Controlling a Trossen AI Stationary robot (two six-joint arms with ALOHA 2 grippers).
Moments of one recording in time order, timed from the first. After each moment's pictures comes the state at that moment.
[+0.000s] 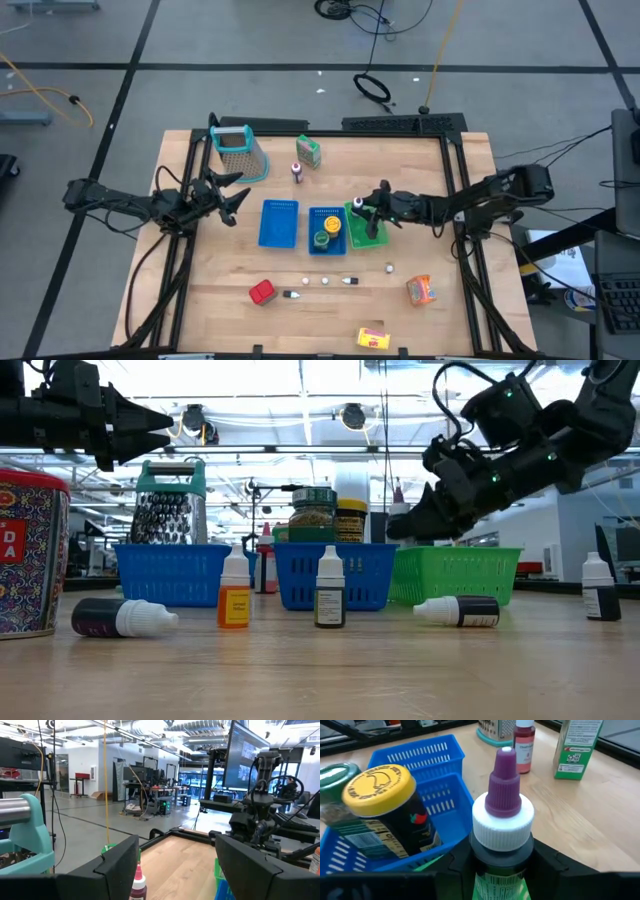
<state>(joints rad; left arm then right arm) -0.16 0.32 0.01 0.55 -0.63 0.05 -0.05 1.50 0.36 0.75 0.21 0.22</state>
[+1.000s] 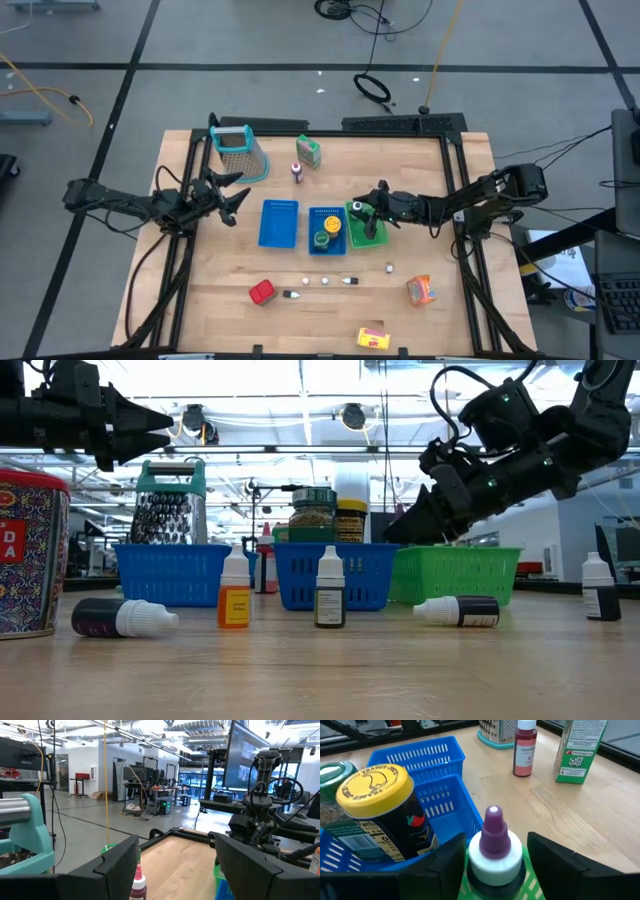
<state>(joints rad) -0.16 0.32 0.01 0.55 -0.63 0.05 -0.05 1.54 0.36 0.80 0.21 0.20</state>
